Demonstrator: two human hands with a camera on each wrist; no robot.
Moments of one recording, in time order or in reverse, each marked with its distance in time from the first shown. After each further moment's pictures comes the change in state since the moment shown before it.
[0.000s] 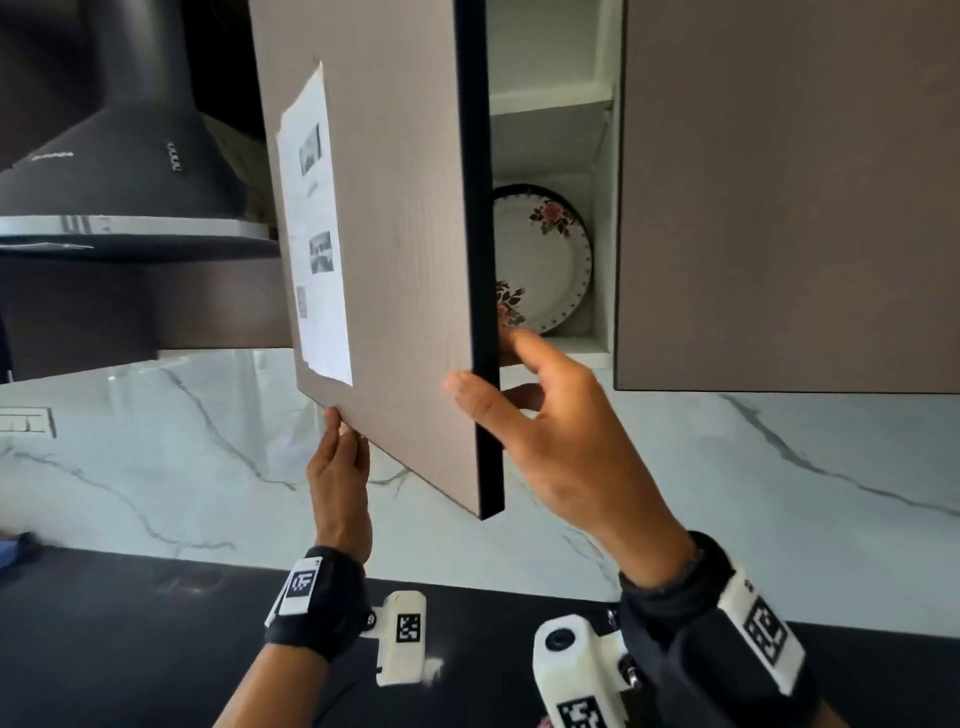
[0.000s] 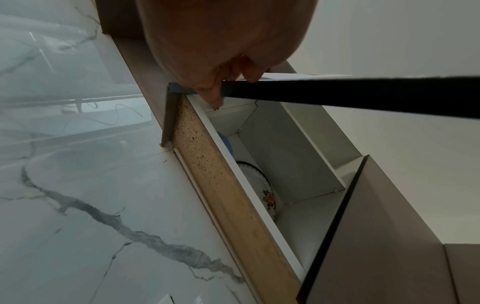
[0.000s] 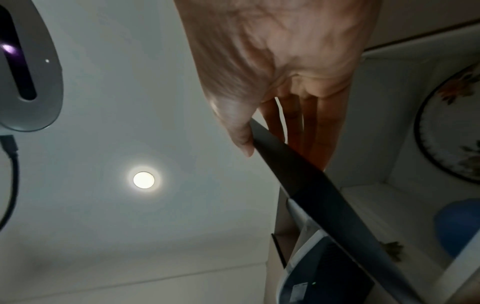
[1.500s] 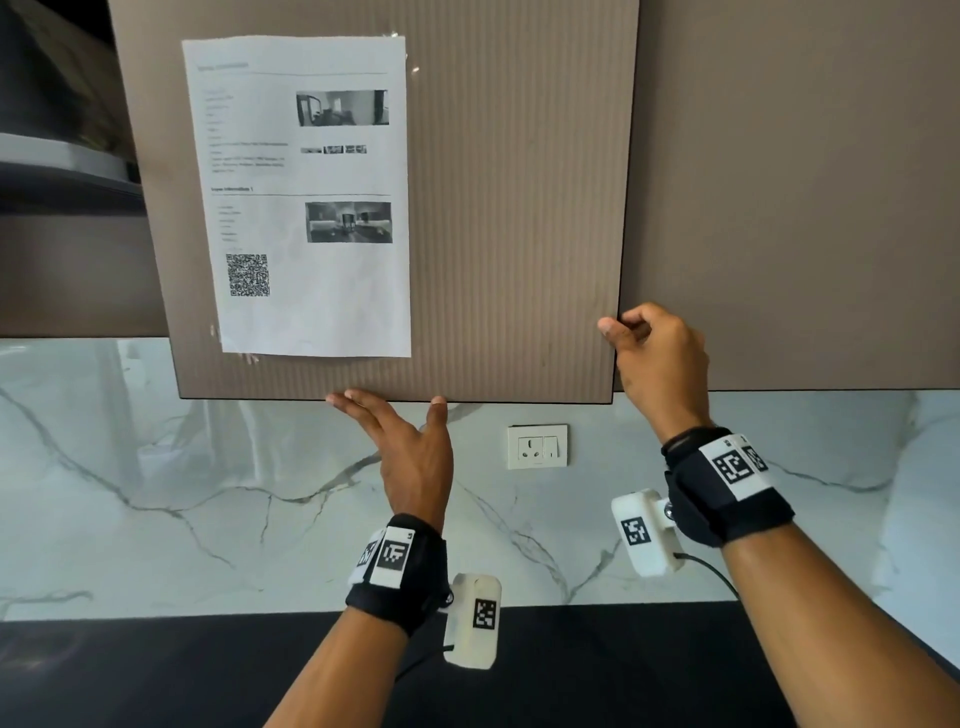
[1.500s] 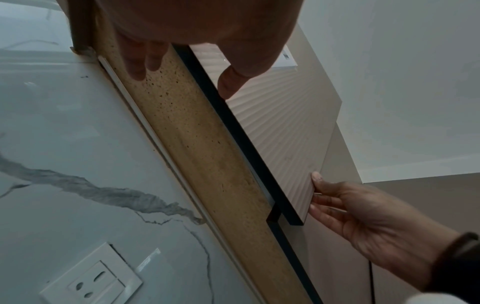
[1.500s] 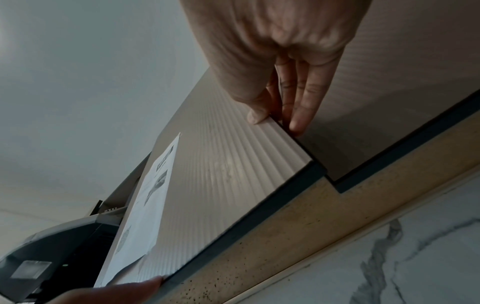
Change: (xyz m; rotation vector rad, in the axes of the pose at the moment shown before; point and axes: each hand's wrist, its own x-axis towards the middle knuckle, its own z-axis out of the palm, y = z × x) left_hand 0.021 -0.075 0.109 0.493 -0.145 -0.006; right_hand 0.108 0.183 -0.094 -0.702 0.624 0.197
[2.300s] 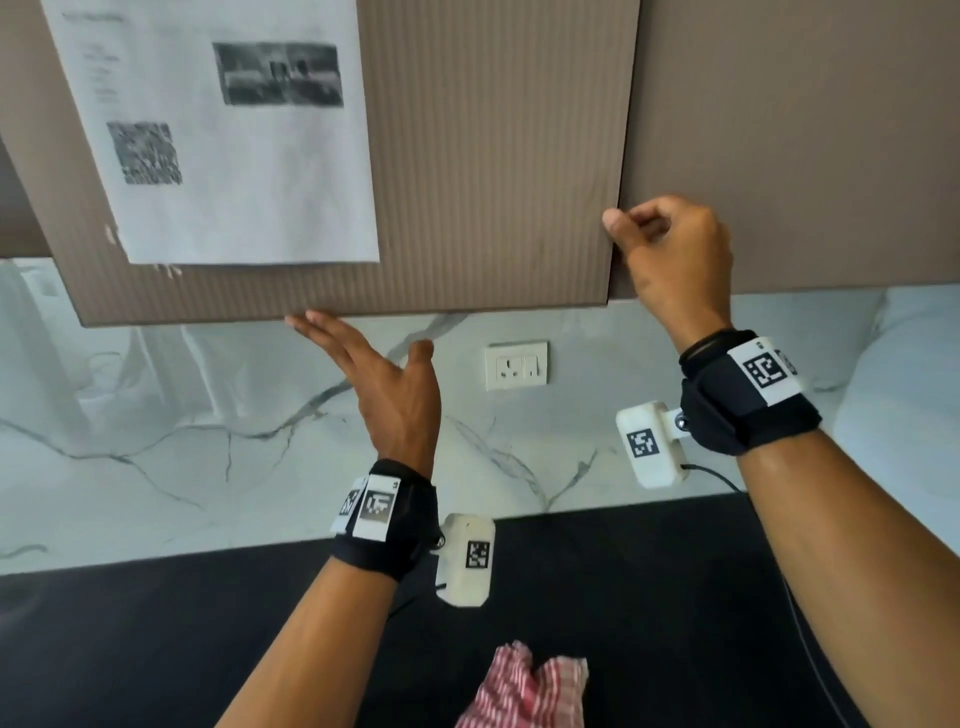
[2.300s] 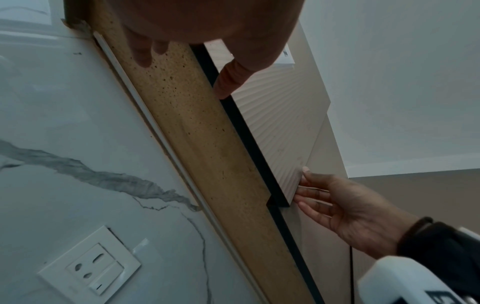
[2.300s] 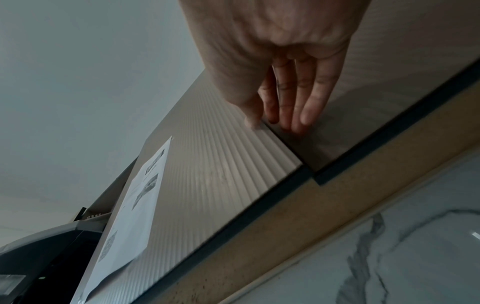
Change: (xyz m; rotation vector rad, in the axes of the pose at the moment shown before) left_hand 0.010 -0.039 0.005 -0.061 0.002 0.128; right_hand 0.000 0.002 0.005 -0.050 0.020 0.064
